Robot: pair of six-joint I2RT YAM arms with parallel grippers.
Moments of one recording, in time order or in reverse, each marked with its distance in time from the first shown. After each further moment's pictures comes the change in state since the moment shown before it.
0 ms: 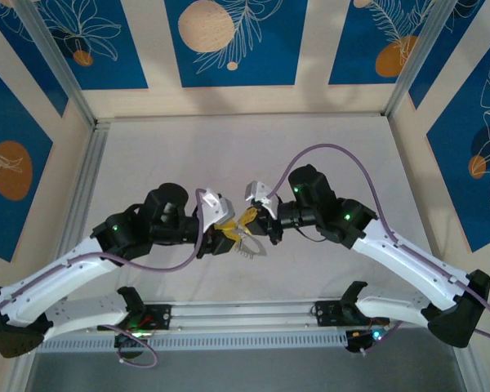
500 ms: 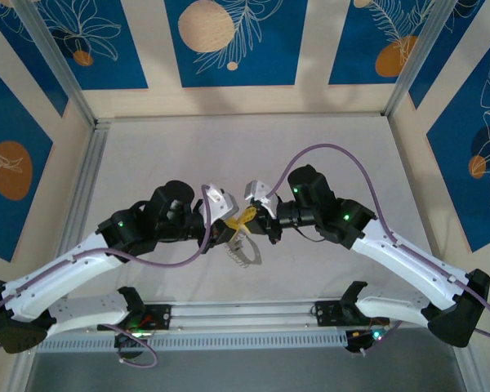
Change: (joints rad) left arm -0.006 0.037 0.027 -0.016 -0.102 0.005; right arm 0.005 0.000 -0.008 0.018 0.021 0.006
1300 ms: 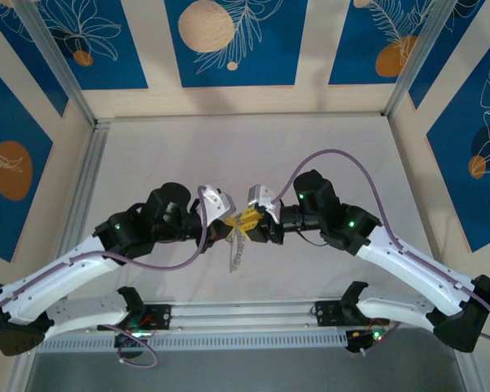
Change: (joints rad) left arm 0.000 -0.040 -0.039 0.039 -0.039 0.019; right arm 0.020 -0.067 -0.054 0.064 -0.011 0.004
